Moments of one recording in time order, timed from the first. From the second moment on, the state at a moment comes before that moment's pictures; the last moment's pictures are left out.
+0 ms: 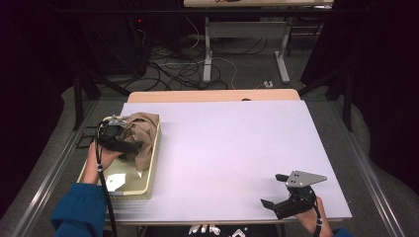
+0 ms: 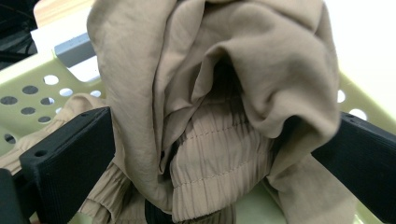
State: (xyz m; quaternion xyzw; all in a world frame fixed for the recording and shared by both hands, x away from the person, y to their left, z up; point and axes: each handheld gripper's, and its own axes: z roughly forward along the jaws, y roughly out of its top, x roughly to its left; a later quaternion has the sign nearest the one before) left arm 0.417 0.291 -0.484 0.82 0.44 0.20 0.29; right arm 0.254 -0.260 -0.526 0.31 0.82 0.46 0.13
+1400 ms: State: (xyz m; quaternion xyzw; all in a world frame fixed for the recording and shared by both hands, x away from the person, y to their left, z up) left arm 0.425 0.289 -0.508 0.82 0.47 0.19 0.25; right arm 0.254 -0.260 -0.525 0.31 0.82 0.45 0.13
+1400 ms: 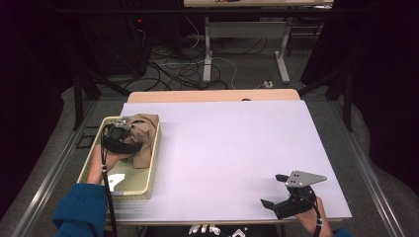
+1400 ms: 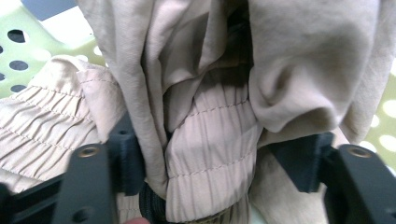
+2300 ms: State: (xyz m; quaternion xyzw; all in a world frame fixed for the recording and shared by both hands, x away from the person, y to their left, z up) left arm 0.418 0.296 -0.501 0.82 0.46 0.18 0.29; right arm 0.254 -0.260 -0.526 0.31 0.82 0.46 0.13
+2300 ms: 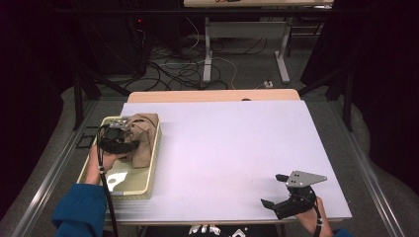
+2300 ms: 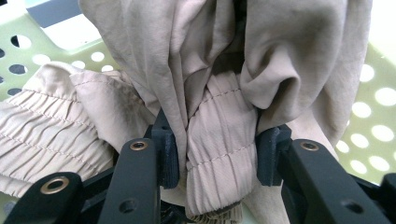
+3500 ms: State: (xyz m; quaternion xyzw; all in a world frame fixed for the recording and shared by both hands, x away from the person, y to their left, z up) left arm 0.389 0.304 -0.474 0.81 0.43 0.23 0.33; right arm 0.255 -0.260 -0.527 0.32 0.82 0.46 0.13
